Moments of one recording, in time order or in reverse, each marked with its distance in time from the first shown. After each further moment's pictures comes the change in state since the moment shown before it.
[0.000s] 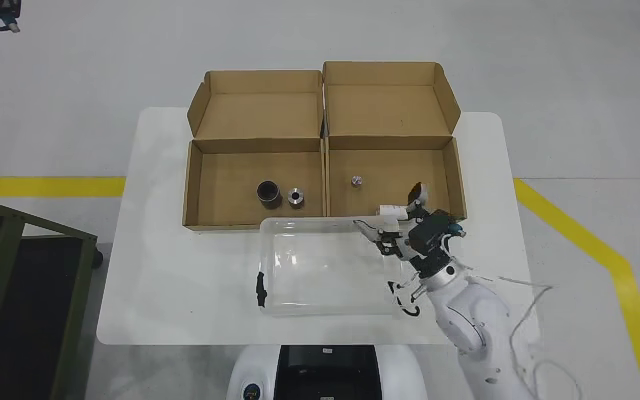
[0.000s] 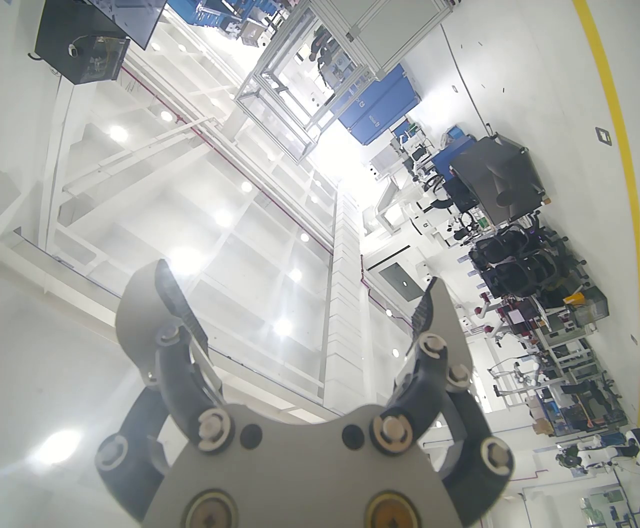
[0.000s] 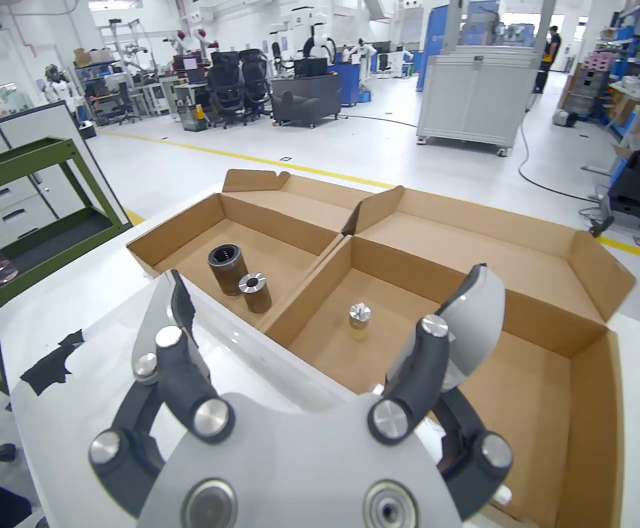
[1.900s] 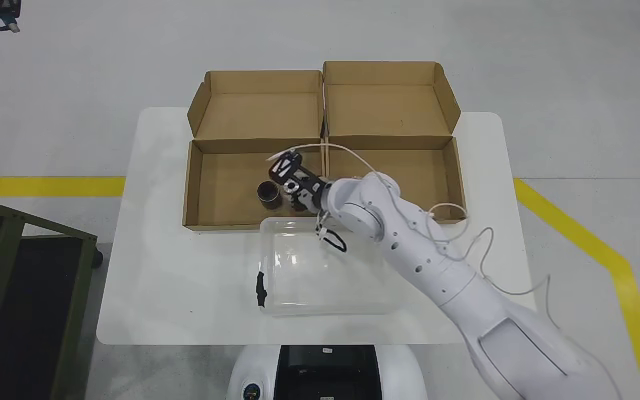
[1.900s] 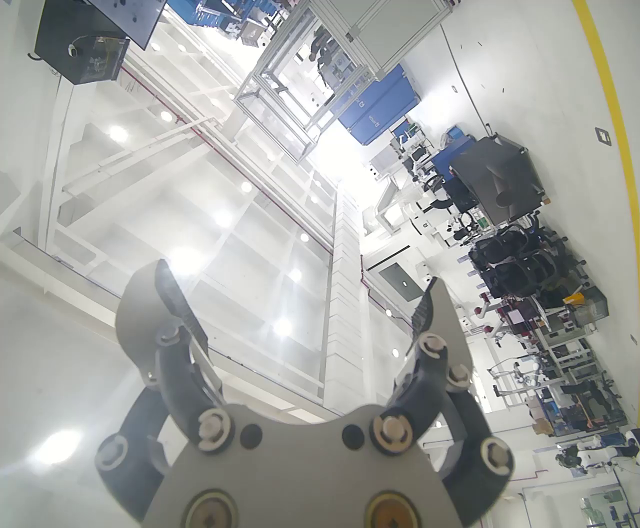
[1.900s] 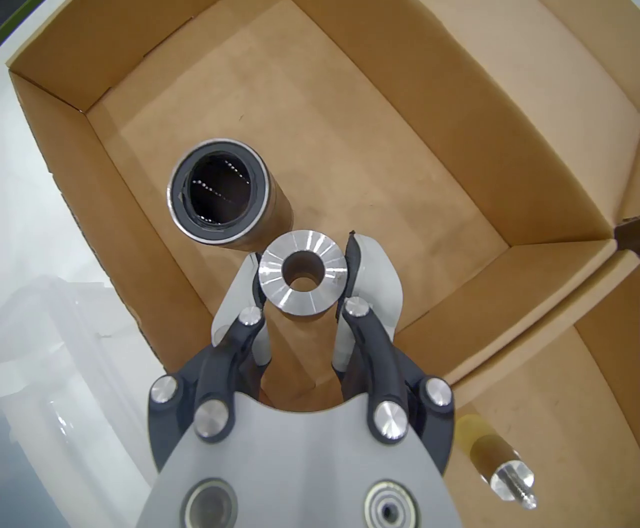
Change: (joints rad) left arm 0.000 0.000 0.000 0.000 0.000 0.000 0.000; right arm 0.953 -0.181 -0.678 0.778 0.296 0.086 0.782
